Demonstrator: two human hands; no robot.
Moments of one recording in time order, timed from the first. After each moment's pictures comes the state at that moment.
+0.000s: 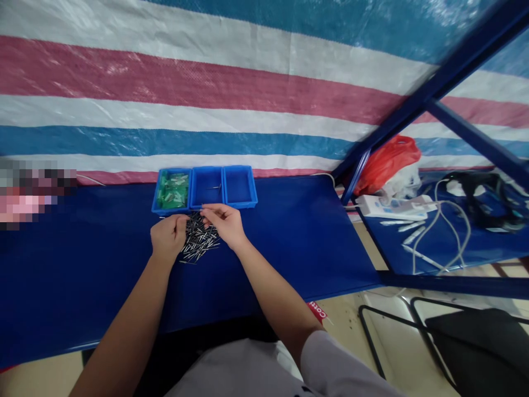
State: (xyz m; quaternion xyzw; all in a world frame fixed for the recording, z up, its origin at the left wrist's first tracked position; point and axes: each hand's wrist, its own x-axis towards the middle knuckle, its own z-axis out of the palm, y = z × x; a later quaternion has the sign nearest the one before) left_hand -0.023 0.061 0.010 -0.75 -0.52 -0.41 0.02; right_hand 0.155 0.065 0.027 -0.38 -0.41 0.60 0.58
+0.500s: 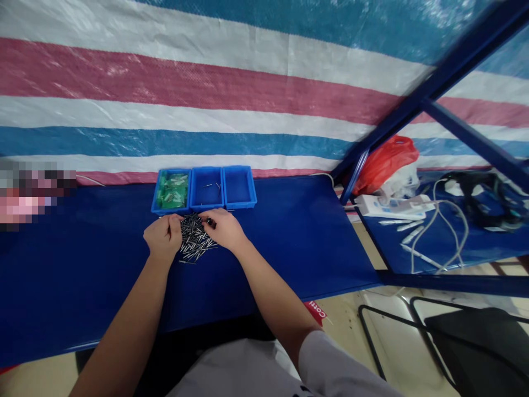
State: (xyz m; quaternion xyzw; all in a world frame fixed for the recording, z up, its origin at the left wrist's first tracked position) left_hand -0.027 0.062 0.008 -0.73 -0.49 -0.47 0.12; right_hand 0.169 0.063 0.024 -0.46 -0.75 0.26 0.39
